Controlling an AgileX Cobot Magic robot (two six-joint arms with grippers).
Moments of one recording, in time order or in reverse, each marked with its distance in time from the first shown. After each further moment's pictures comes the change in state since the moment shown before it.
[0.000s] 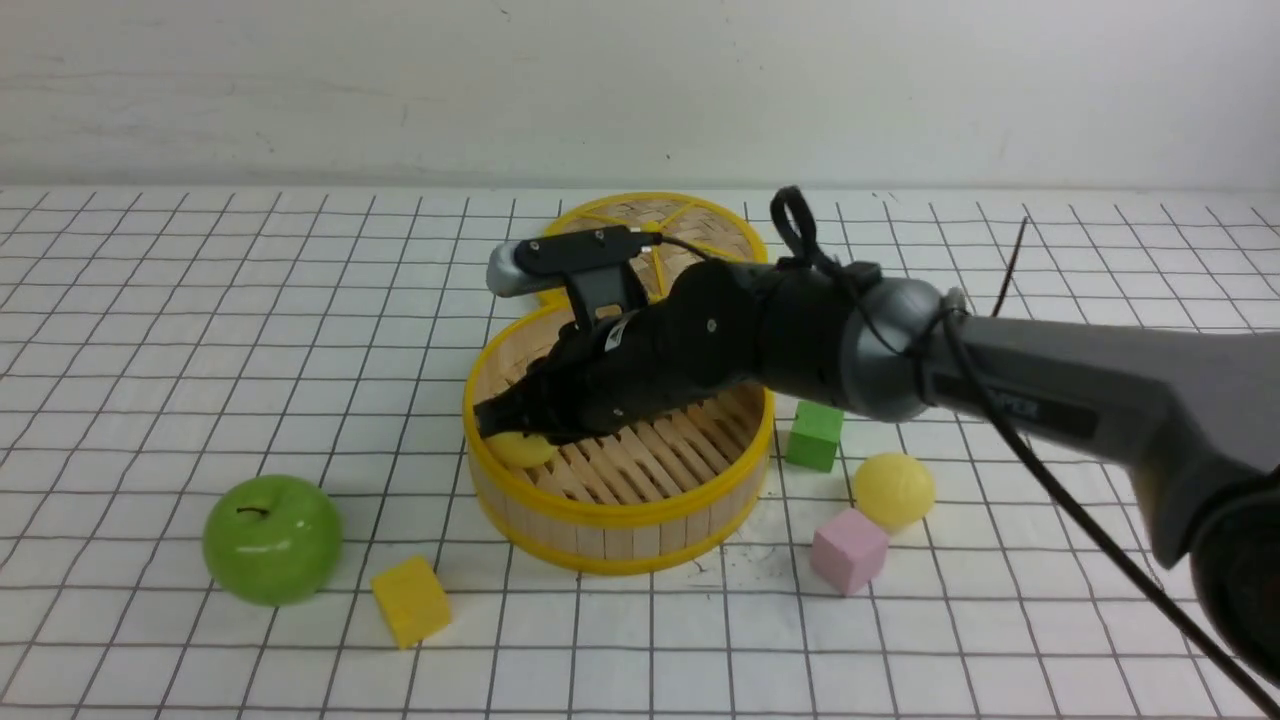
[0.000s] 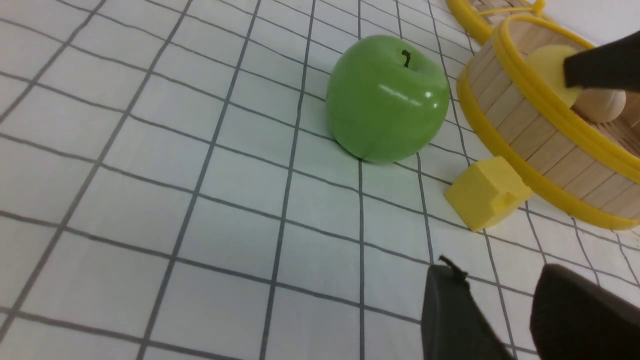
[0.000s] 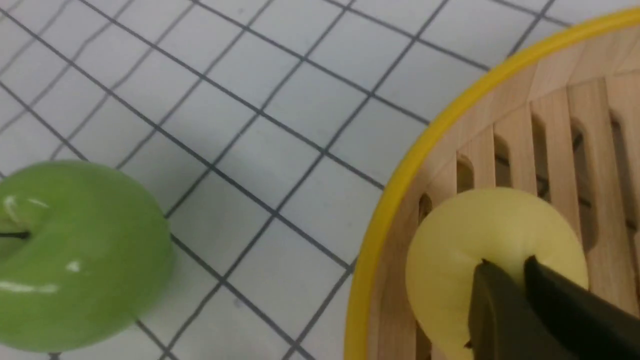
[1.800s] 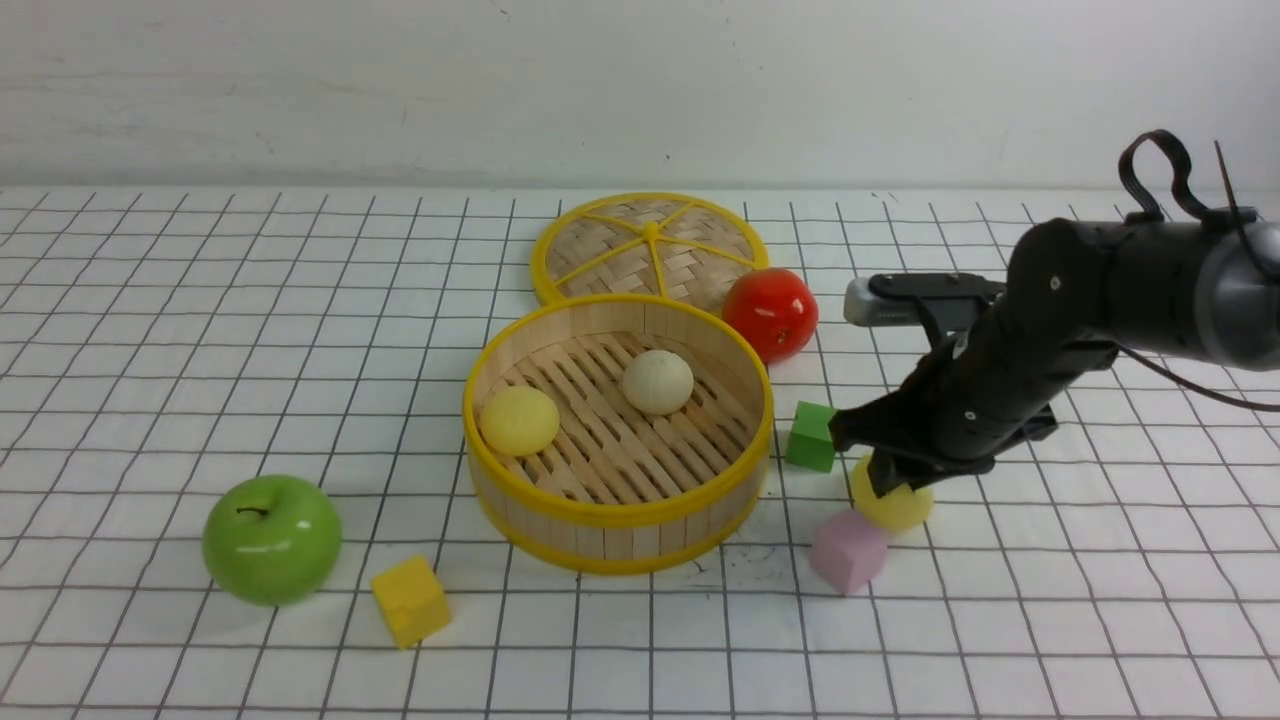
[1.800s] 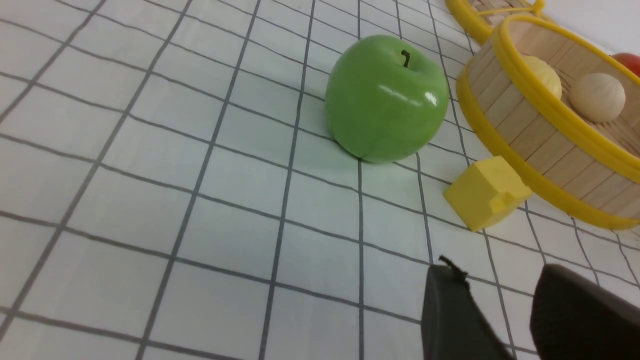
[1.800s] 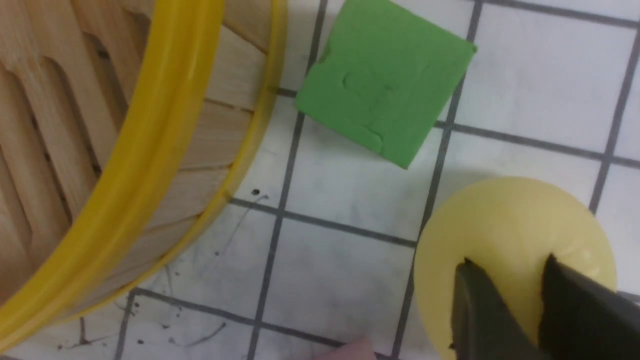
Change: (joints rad) right arm -0.378 -0.236 0.353 -0.253 0.305 0.191; left arm 0.000 0.000 0.000 0.000 0.000 0.000
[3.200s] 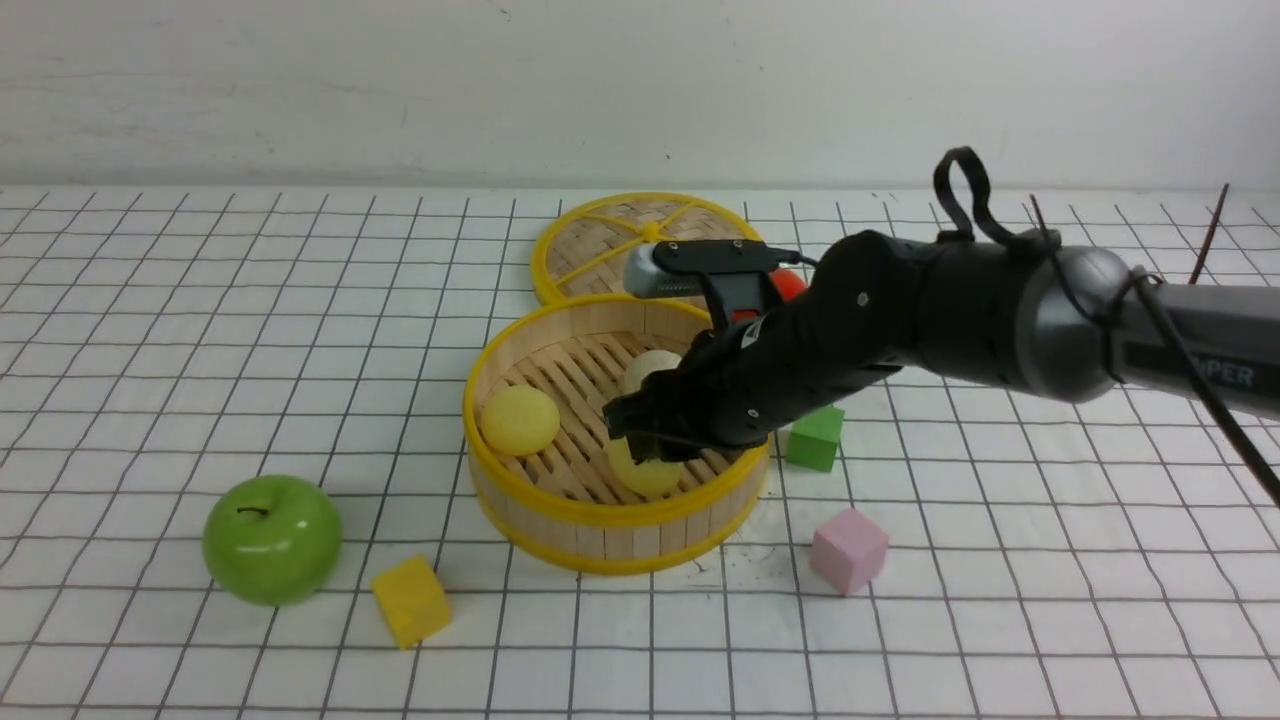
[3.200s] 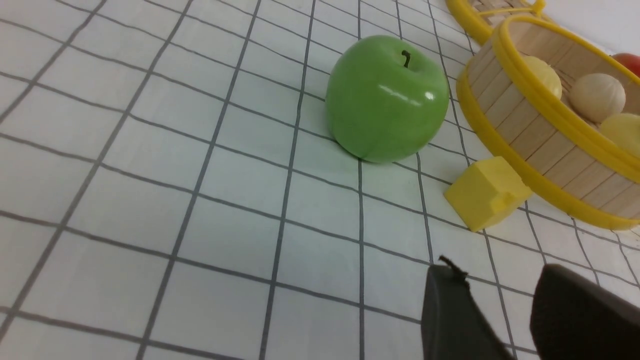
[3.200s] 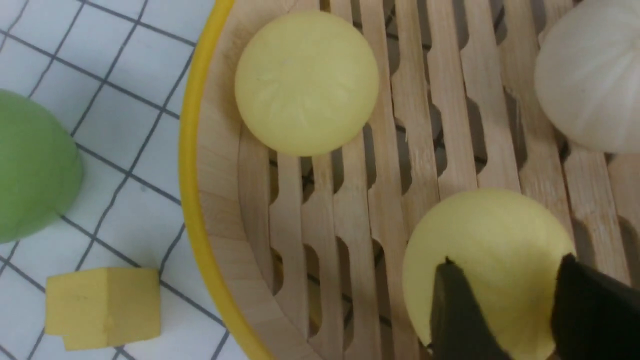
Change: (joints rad) right arm 0.267 0.021 -0.105 0.230 -0.173 -0.140; left arm 0.000 0.000 0.000 0.000 0.000 0.000
